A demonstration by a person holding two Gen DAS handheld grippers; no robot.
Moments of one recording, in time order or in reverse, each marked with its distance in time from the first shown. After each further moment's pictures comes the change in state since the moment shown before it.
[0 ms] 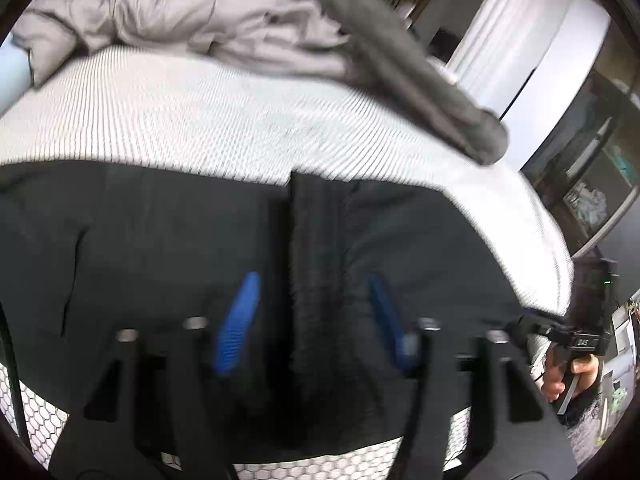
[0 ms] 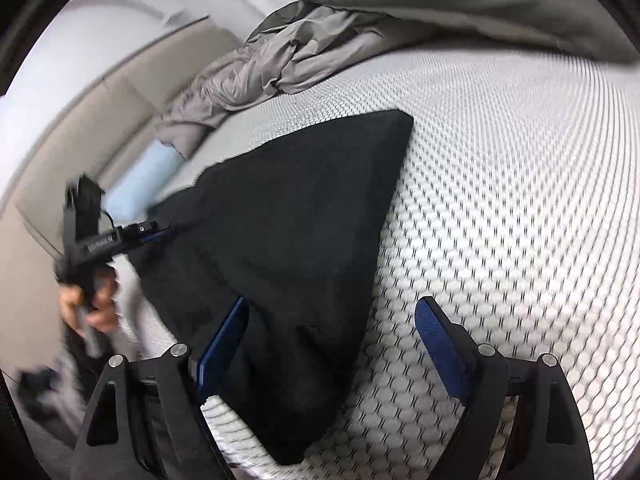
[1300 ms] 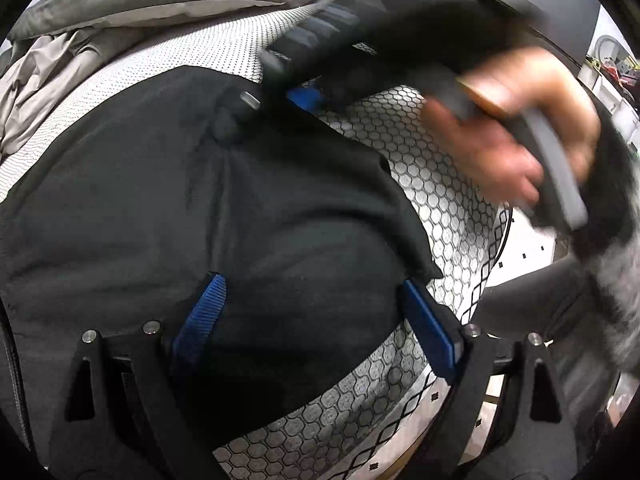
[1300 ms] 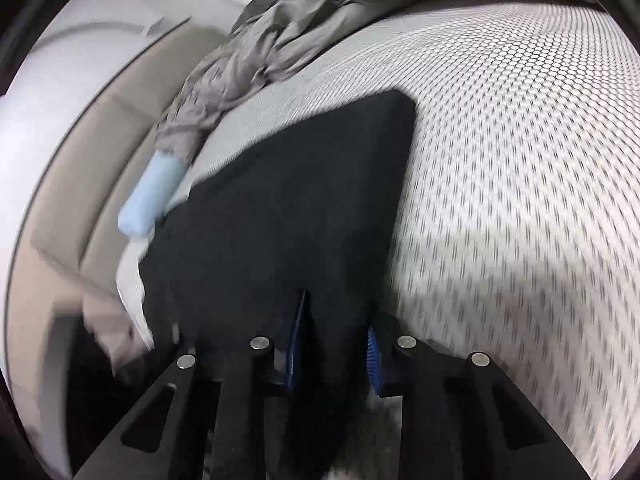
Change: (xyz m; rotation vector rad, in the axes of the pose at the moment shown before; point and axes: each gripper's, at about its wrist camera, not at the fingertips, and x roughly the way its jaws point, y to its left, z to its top) left arm 0.094 -0.270 -0.148 0.689 0.312 -0.130; right arm 0.045 -0.029 0.056 0.122 0.067 0.065
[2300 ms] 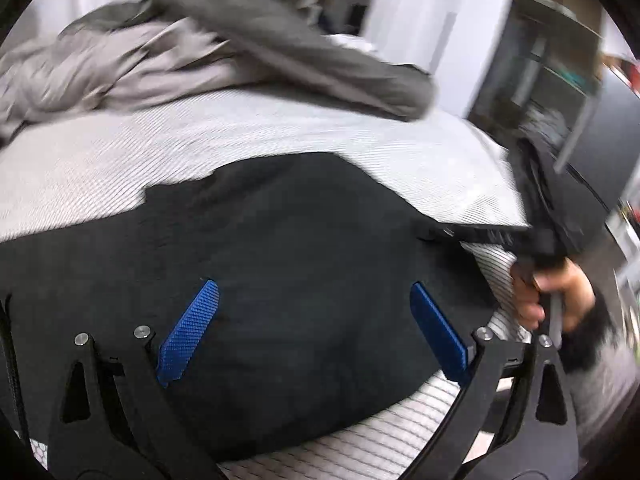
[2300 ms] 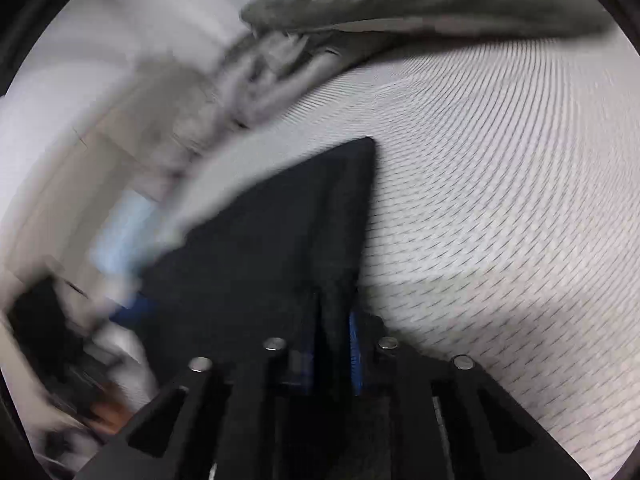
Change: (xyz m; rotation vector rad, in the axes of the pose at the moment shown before) left arm -0.083 0.125 -0.023 -0.405 -0.289 0.075; right arm -0.021 -0.012 0.020 -0.080 -0.138 -0.235
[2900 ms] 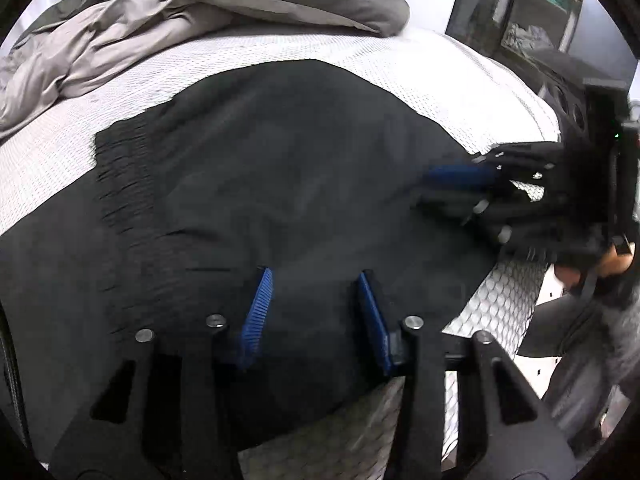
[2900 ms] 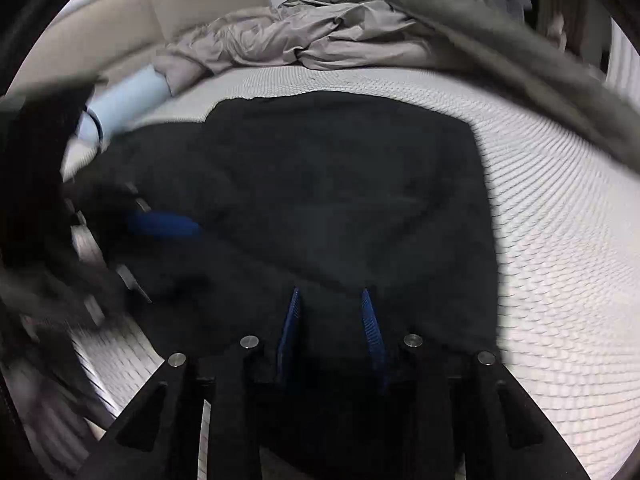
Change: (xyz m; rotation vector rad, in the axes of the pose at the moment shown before) left arm 0.068 -0.001 -0.023 0.205 0.209 -0.036; right arm 0.005 0.079 -0.067 -0.425 0.023 -0.163
